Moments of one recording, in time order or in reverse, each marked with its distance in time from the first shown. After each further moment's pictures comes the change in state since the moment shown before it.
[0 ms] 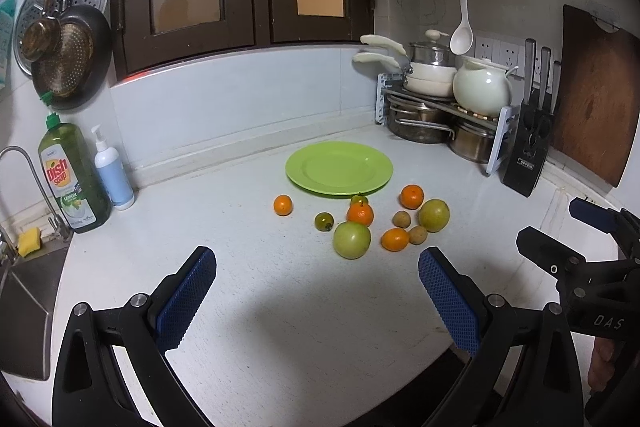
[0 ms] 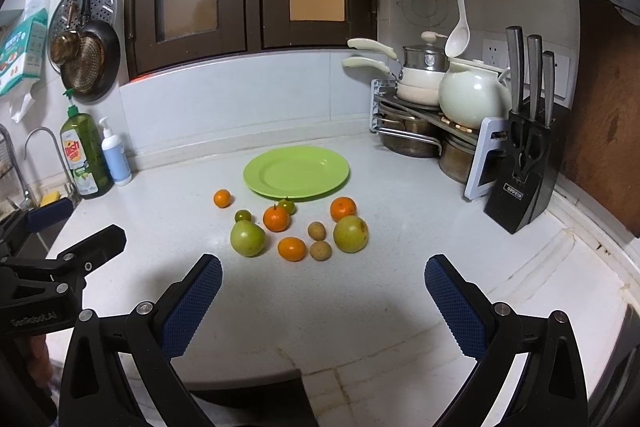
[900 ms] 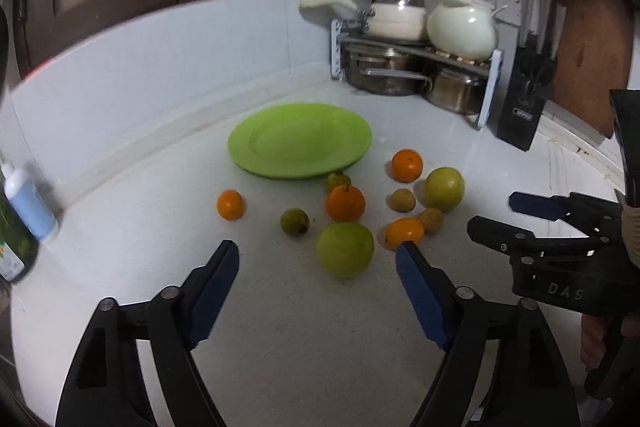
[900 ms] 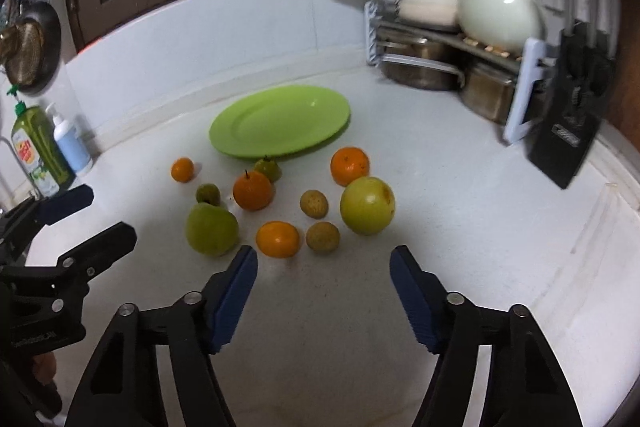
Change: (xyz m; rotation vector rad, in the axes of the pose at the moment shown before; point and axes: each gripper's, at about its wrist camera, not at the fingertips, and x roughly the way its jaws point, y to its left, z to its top) left arm 0.134 0.003 0.013 0.128 0.148 -0.192; right arm 0.136 -0.003 -0.004 0.091 0.230 0.008
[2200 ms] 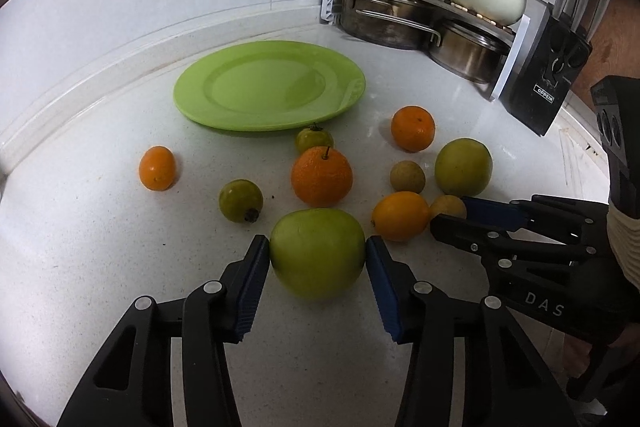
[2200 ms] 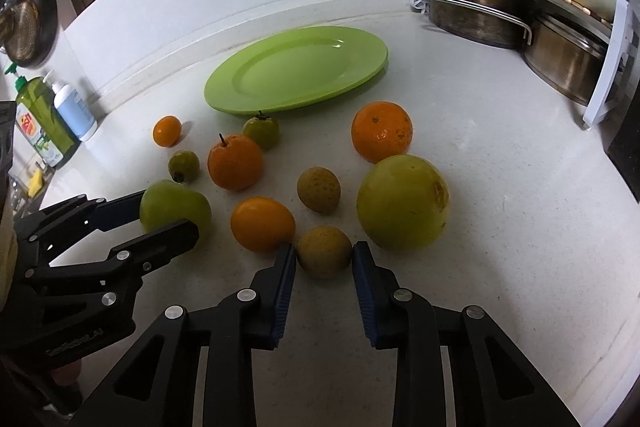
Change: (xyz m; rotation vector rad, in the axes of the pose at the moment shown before) left arm 0.089 -0.009 0.003 -0.059 0.165 -0.082; right arm 0.084 -0.013 0.012 -0.050 0.156 0.140
